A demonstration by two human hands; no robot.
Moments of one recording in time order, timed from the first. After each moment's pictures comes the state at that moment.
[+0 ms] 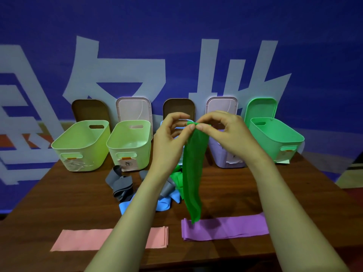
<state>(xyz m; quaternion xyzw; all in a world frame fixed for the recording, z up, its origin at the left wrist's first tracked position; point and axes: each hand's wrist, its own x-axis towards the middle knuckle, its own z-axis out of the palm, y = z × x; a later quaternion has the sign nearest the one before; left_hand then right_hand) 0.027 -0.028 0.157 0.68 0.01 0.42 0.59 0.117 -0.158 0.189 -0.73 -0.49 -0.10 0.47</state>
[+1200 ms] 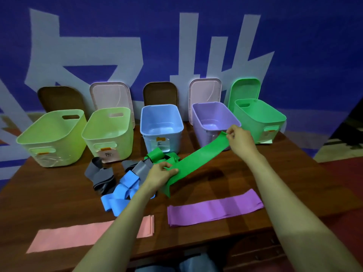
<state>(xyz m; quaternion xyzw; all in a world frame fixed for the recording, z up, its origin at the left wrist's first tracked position) 0.064 -0.011 0.002 0.78 0.25 0.07 0.57 0.221 -0.213 0.077 -0.93 -0.18 -0.08 0.31</state>
